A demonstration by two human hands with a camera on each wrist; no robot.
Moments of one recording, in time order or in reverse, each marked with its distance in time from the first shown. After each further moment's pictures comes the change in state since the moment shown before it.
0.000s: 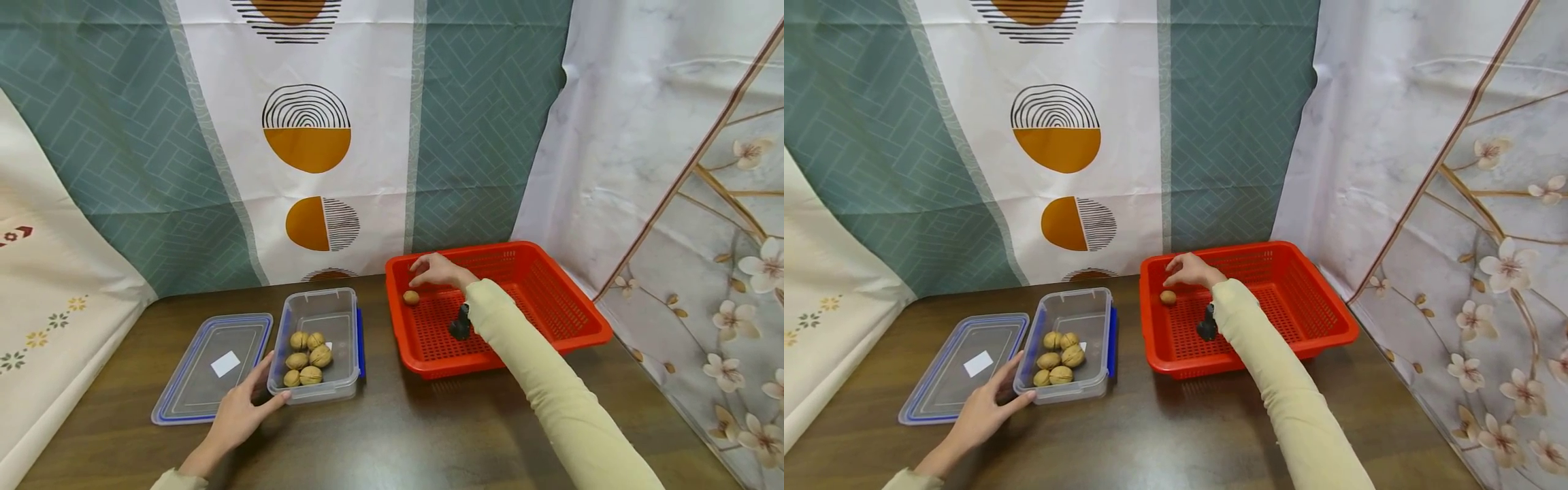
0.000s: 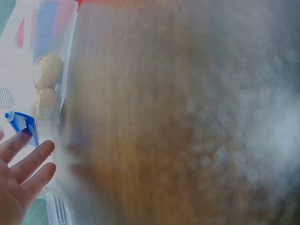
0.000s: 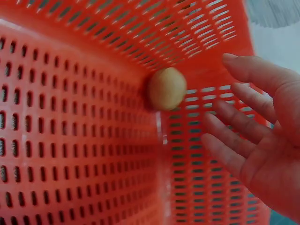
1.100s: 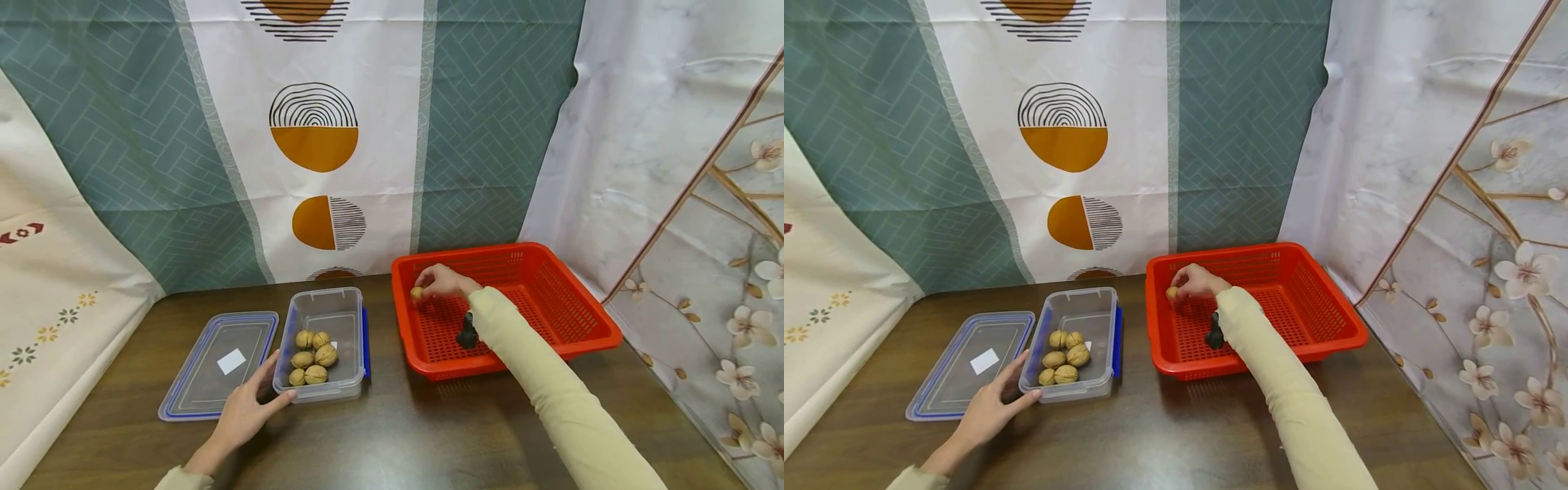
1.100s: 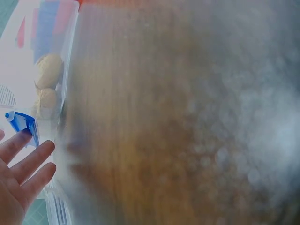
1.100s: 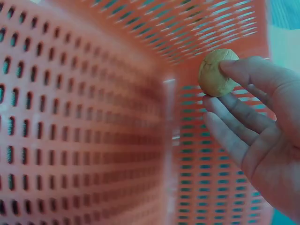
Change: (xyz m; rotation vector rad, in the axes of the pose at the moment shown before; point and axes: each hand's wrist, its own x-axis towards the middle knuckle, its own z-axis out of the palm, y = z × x) left_hand 0.000 0.001 -0.001 -0.015 0.001 -0.003; right_hand 0.004 0.020 0.014 0.041 -0.109 -0.045
